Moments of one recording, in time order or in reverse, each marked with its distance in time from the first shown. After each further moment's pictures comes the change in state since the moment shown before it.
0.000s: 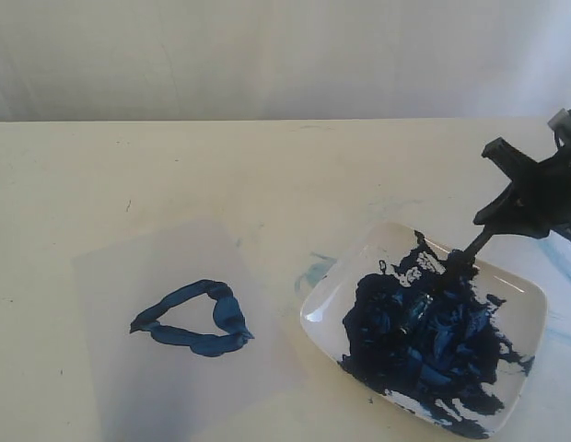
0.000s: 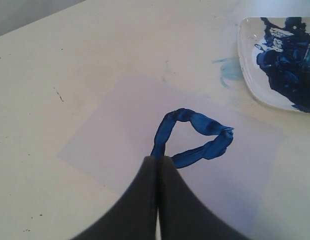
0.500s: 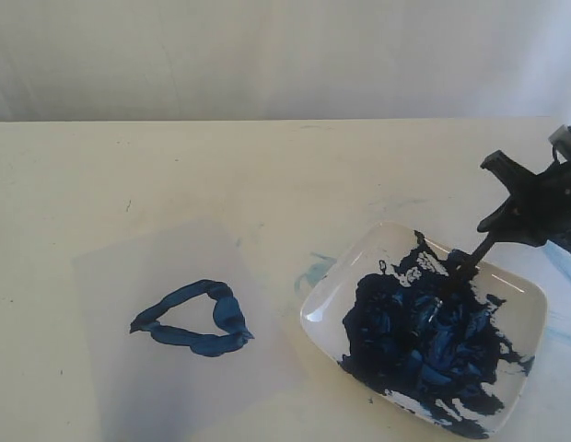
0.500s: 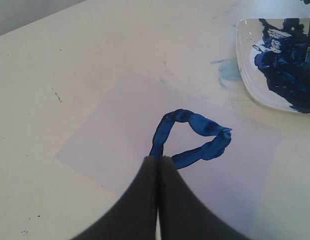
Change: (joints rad) left arm 0.000 0.000 0.000 -0.008 0.002 0.002; right arm 0.000 0.072 0.000 0.022 -0.109 0.013
